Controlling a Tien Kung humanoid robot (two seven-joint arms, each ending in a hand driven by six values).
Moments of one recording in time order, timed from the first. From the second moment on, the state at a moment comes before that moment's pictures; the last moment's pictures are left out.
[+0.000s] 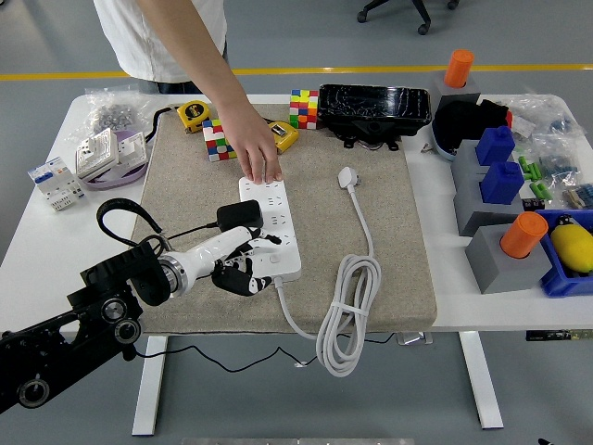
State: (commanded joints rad) left arm -0.44 0.36 -0.71 -1.53 1.46 -0.07 0.47; right arm -0.01 -0.30 0.92 0.46 -0.64 -0.02 -0.12
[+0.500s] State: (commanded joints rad) left arm -0.44 0.36 -0.71 -1.53 1.45 -0.12 0.50; right arm -0.01 -0.30 0.92 0.46 -0.64 -0.02 -0.12
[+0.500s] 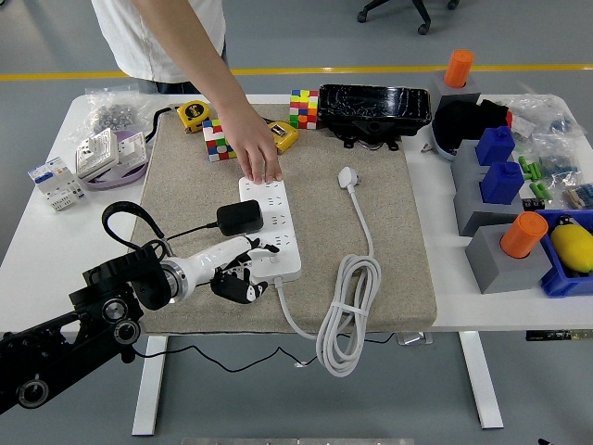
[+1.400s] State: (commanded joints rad) left arm -0.45 0.35 -0.69 -1.48 1.44 -0.13 0.51; right arm -0.01 -0.30 0.93 0.46 -0.64 -0.02 -0.12
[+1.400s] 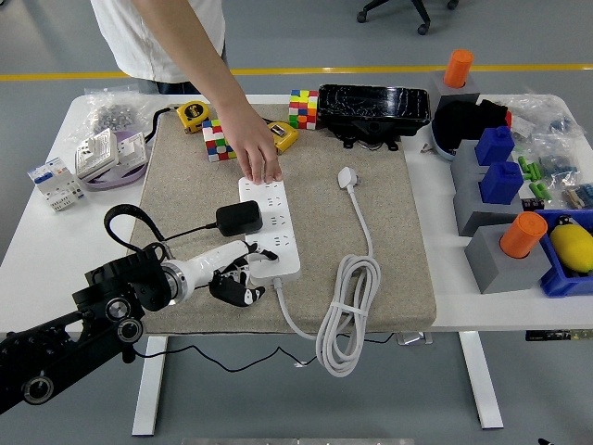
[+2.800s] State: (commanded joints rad) left arm -0.54 0.29 -0.64 -1.19 1.58 0.38 0.06; right arm 0.00 -0.31 0.90 0.46 -0.64 -0.02 -0.12
